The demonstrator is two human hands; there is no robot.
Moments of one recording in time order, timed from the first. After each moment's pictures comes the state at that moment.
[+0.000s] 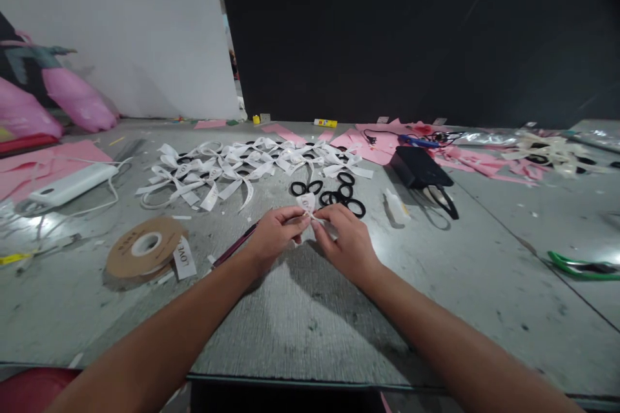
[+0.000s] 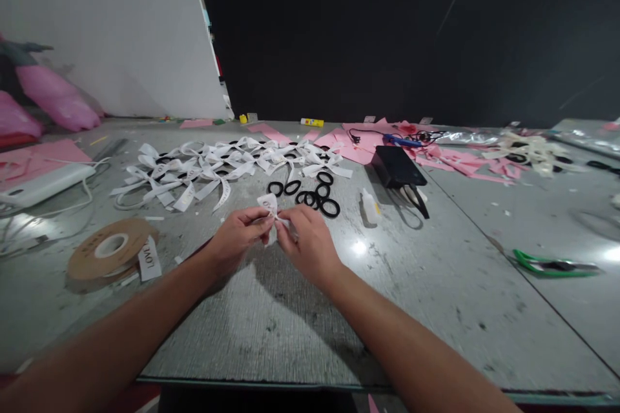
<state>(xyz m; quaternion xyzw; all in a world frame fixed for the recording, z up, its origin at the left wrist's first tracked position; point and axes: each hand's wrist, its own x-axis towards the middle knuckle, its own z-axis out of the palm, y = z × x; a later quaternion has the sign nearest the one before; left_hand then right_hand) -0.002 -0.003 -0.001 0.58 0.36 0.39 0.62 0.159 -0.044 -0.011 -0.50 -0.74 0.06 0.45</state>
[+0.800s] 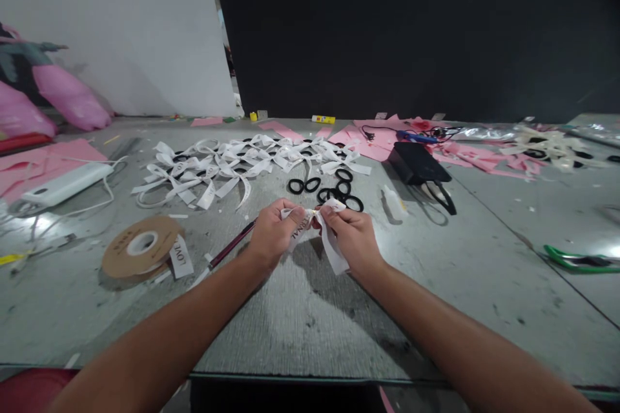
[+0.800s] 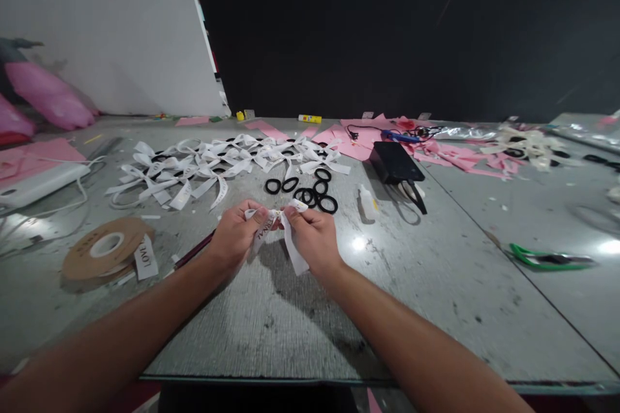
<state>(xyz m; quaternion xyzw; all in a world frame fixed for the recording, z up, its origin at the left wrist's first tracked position) 0.013 -0.005 -0.017 0.47 0.39 0.48 0.63 0.151 -0.042 -0.014 -0.51 -0.39 0.46 0.61</state>
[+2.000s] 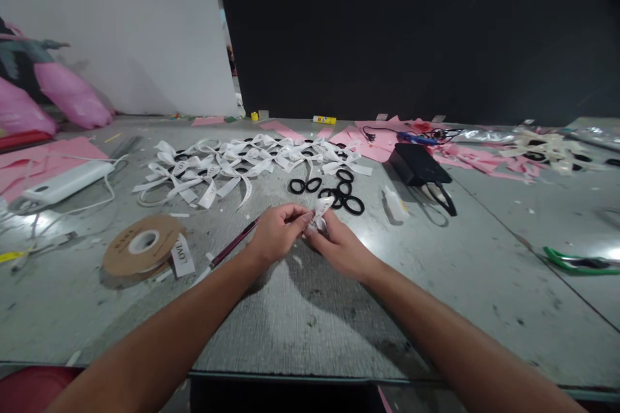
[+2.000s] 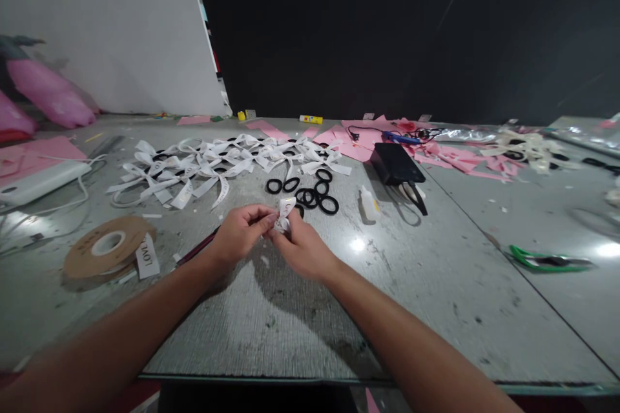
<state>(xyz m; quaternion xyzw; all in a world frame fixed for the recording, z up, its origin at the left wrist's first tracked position) 0.000 0.000 -0.008 0.68 0.39 0.38 0.50 0.157 -0.047 -0.009 -0.53 -0.66 0.38 0.38</state>
